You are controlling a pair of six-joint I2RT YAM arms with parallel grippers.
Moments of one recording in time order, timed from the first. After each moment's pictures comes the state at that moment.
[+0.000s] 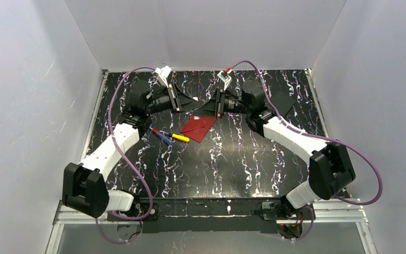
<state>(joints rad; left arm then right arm) -0.36 1.32 1.01 0.23 0.83 -0.93 0.62 1.49 1.08 0.38 -0.81 0.90</state>
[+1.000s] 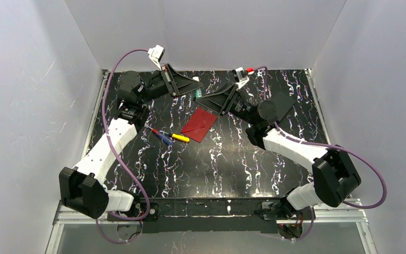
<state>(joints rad) -0.37 1.31 1.18 0.40 0.83 -1.13 0.69 1.42 0.89 1.08 -0.53 1.26</state>
